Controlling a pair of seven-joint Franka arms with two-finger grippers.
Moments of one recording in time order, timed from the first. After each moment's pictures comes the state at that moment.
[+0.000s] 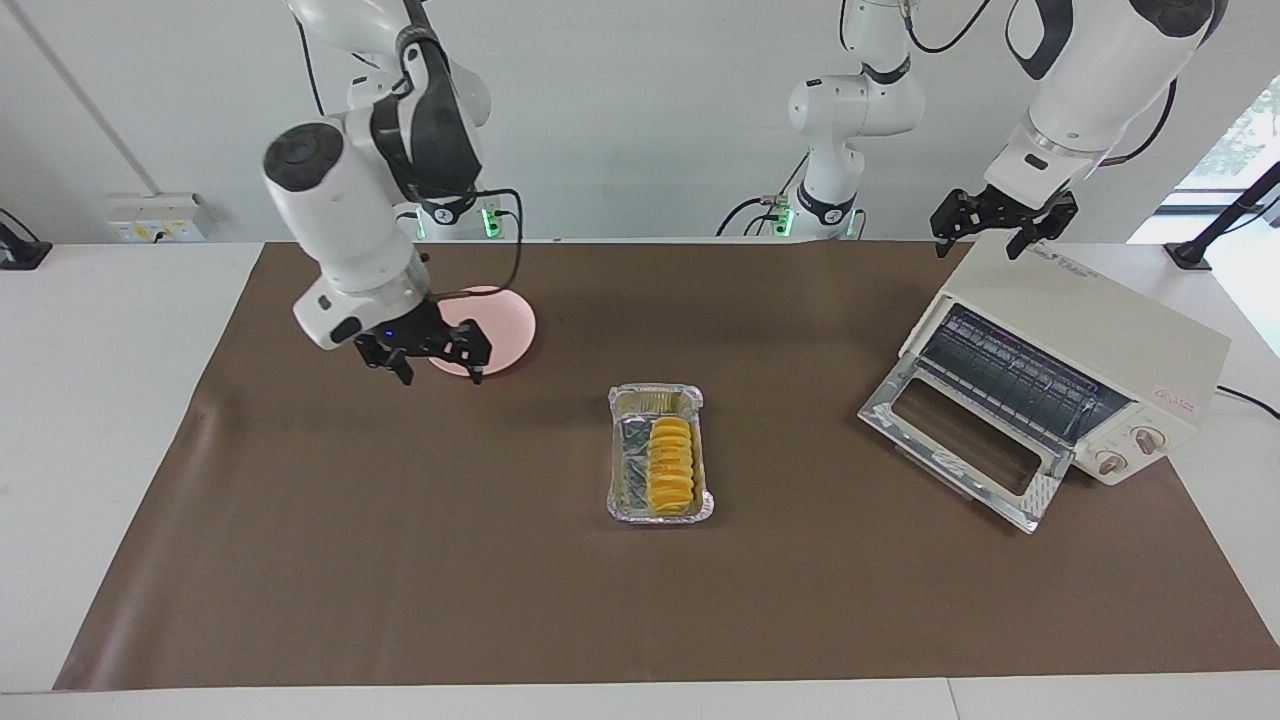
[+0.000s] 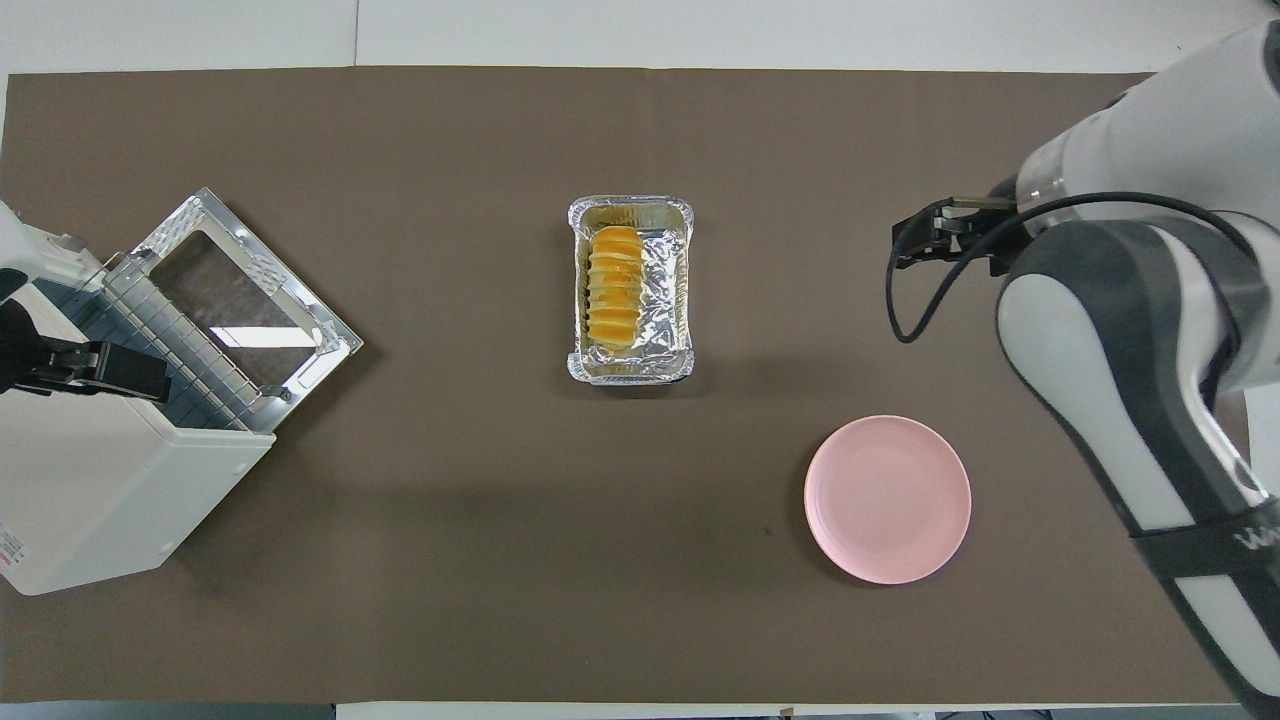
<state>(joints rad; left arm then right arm) -0.06 -0.12 -0.03 -1.75 0.03 1.52 0.06 0.01 0.14 0.11 -1.67 0.08 1.83 0.16</state>
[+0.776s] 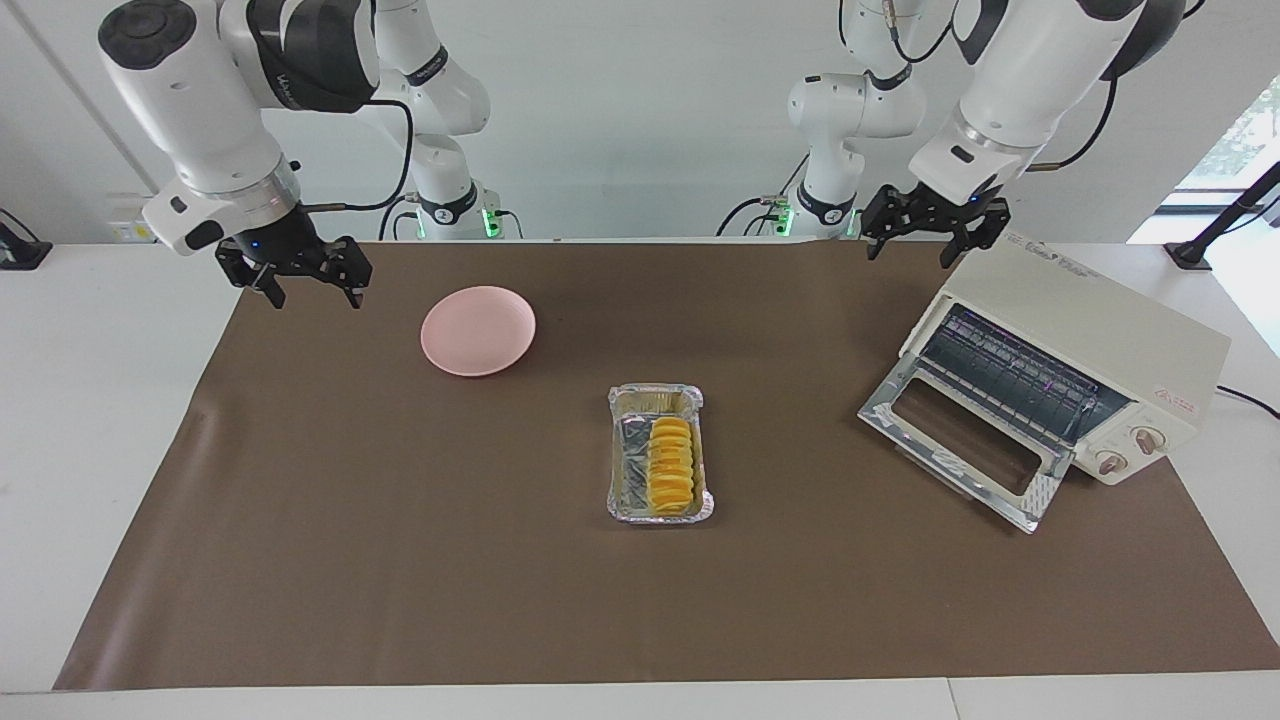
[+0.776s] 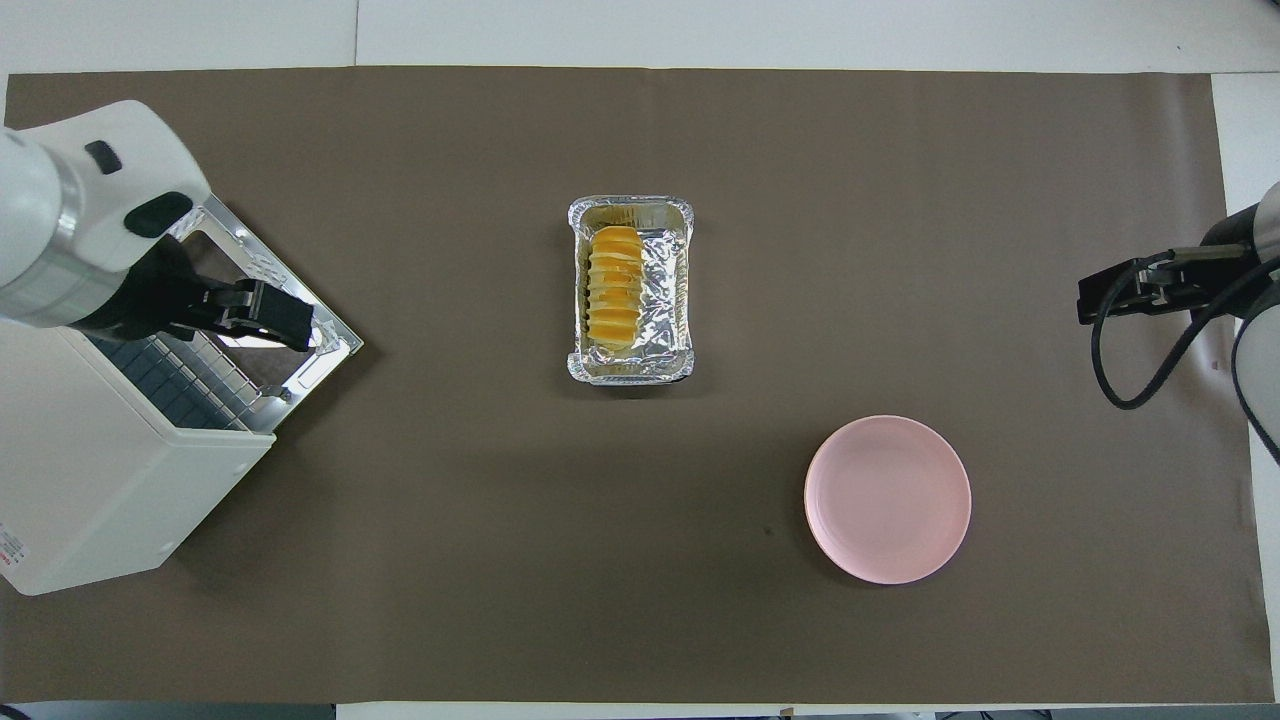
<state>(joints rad) -0.23 0.08 -0.06 -1.48 -0.06 1.46 -0.12 -0.12 0.01 0.11 -1.68 -0.03 1.61 0.01</state>
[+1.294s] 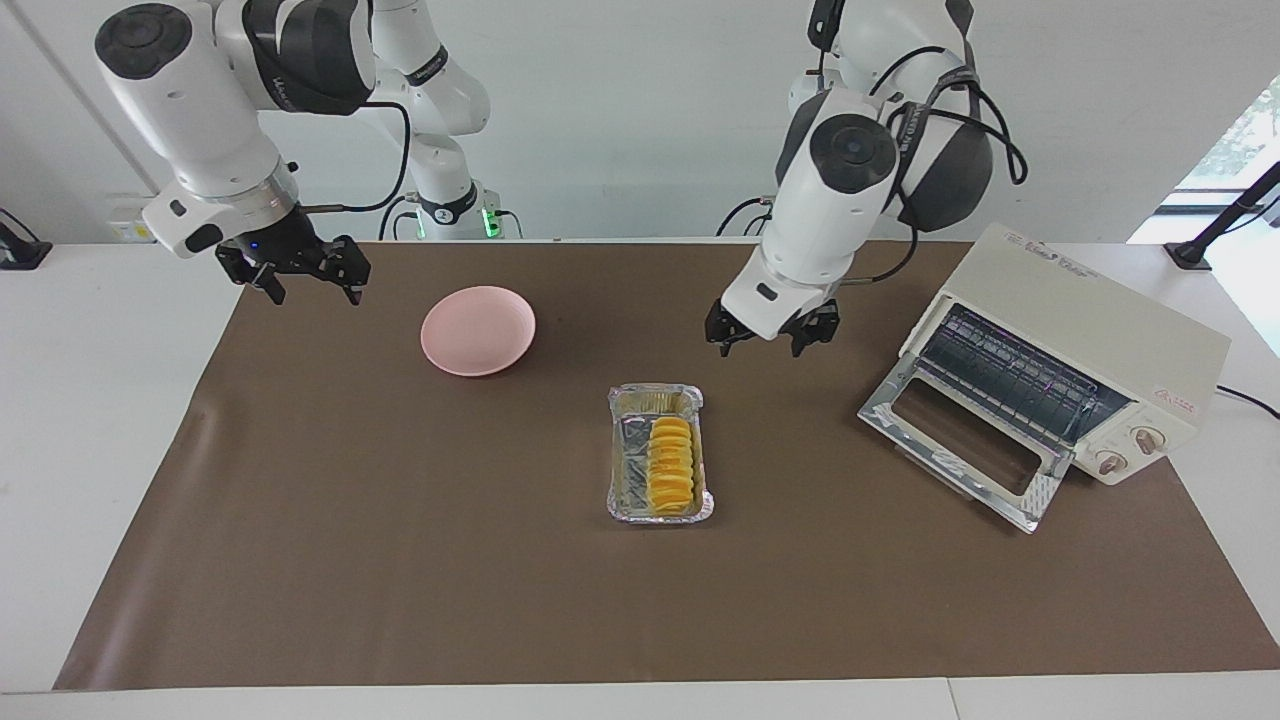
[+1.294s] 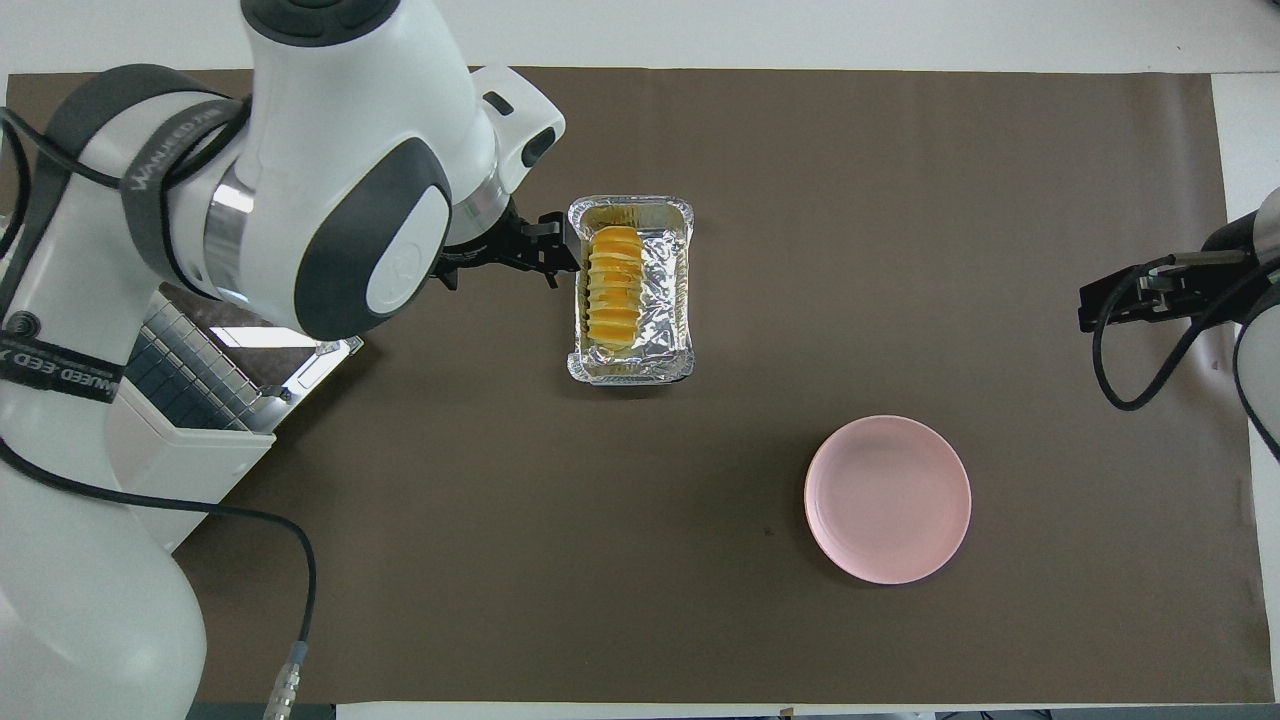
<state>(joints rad) -0.48 0.46 -0.06 -1.18 -0.06 1.55 -0.48 -0.12 0.01 0.11 -1.68 -0.03 1.60 0.01</state>
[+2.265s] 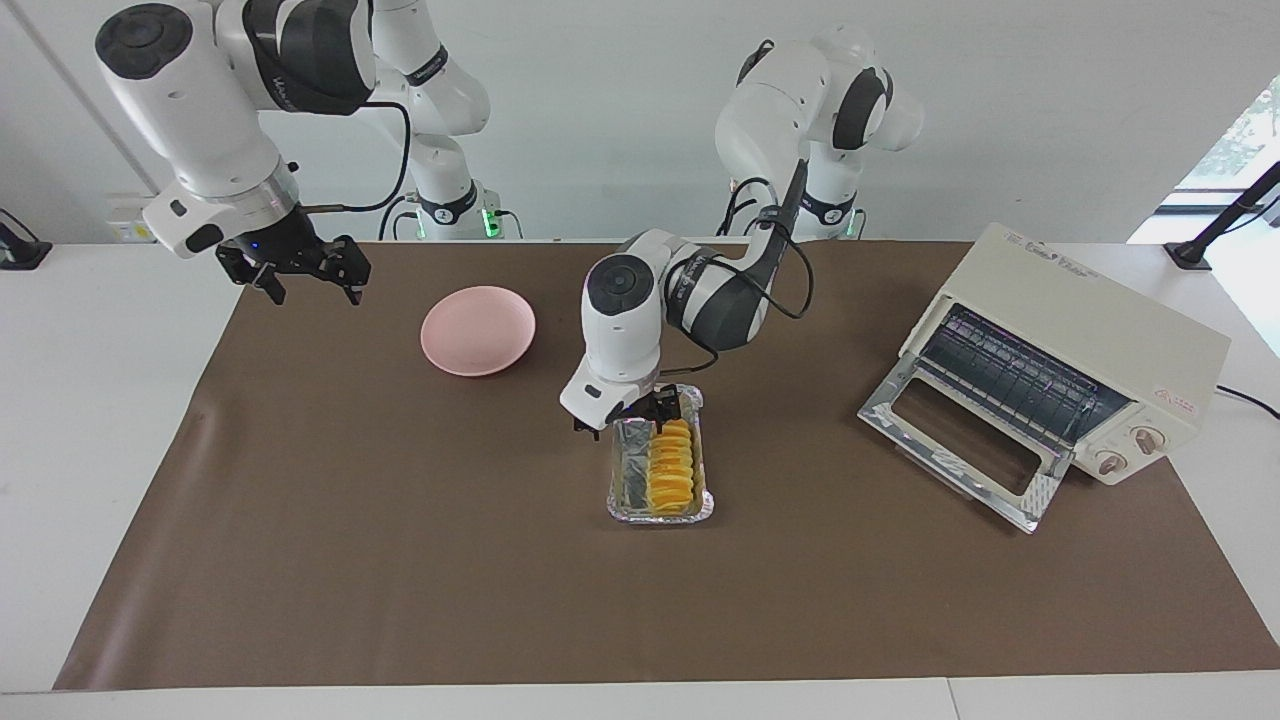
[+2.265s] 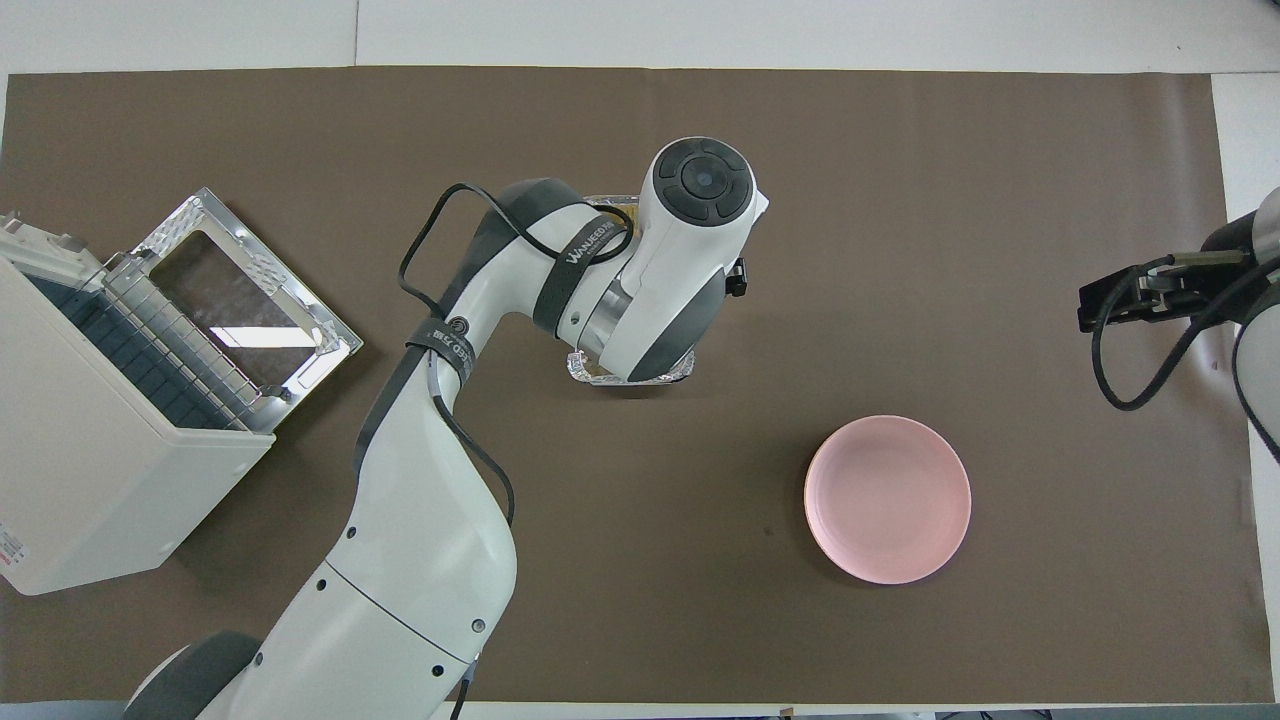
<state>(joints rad) -0.76 0.80 0.06 -1.05 -0.05 1.83 -0.71 -0.12 0.01 0.11 -1.68 -0.03 1.60 0.01</state>
